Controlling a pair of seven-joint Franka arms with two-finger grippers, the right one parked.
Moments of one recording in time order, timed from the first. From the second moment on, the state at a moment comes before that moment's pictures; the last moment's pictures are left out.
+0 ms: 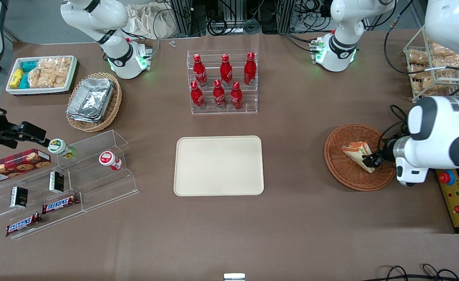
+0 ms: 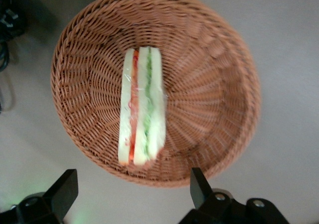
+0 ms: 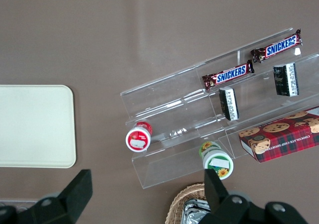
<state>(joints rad) 0.26 0.37 -0.29 -1.81 0.08 1.85 -0.80</state>
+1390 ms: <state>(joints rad) 0.25 0.23 -0.37 -1.76 0.08 1.65 -0.79</state>
